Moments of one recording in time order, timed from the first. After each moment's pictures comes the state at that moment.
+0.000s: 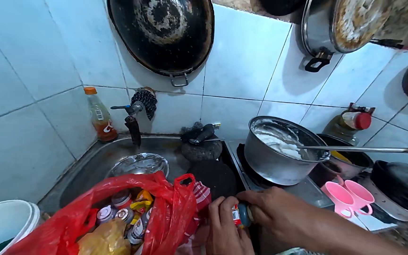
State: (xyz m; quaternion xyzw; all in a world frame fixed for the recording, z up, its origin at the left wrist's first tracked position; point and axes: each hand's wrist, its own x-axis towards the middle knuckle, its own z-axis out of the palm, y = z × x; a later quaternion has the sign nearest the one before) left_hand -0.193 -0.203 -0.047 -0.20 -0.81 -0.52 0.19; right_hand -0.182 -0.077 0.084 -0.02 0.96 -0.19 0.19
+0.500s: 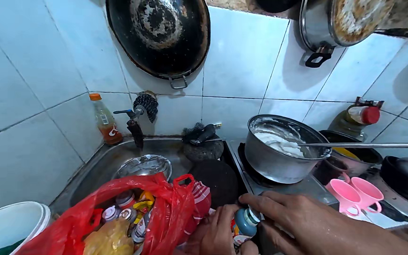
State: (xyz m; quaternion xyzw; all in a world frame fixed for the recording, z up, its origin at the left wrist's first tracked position) left_hand -0.189 -0.235 -0.016 -0.30 -0.79 -0.53 0.09; right_hand -0.150 -0.051 0.069 -0.26 0.95 -0.11 -0.11
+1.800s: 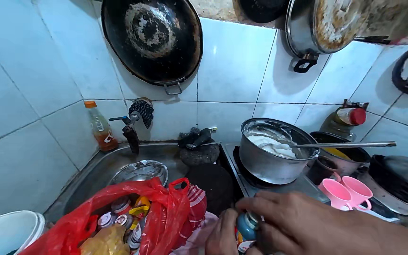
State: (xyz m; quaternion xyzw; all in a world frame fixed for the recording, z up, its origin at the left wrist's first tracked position) left_hand -0.179 -0.224 -0.020 -0.31 -0.75 -0.57 0.10; right_hand -0.144 -0.053 0.093 -0.25 0.96 -0.14 -0.03
